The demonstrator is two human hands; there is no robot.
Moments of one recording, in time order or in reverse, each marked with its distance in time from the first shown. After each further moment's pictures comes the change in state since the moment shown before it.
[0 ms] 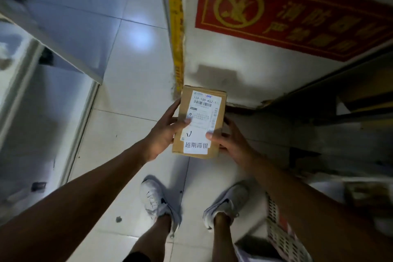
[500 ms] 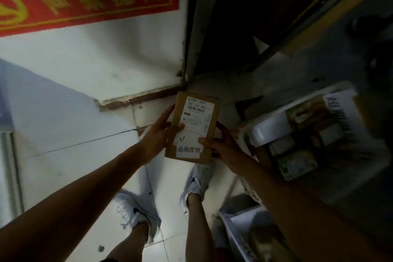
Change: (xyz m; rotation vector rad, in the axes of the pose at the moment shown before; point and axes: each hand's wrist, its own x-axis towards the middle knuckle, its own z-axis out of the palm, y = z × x) left_hand 0.046 -0.028 0.244 0.279 -0.375 -0.129; right_hand -0.114 0.110 -0.196 0.366 0.280 0.046
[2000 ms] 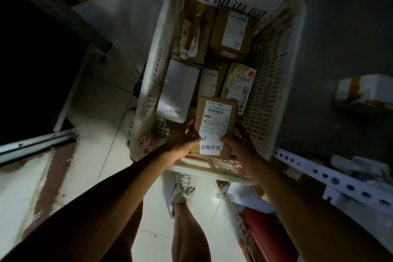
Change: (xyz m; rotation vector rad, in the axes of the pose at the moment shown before) left_hand 0.230 -0.130 0.352 0.804 -0.618 -0.351; right_hand -0.040 0.205 -0.289 0.791 0.734 0.121
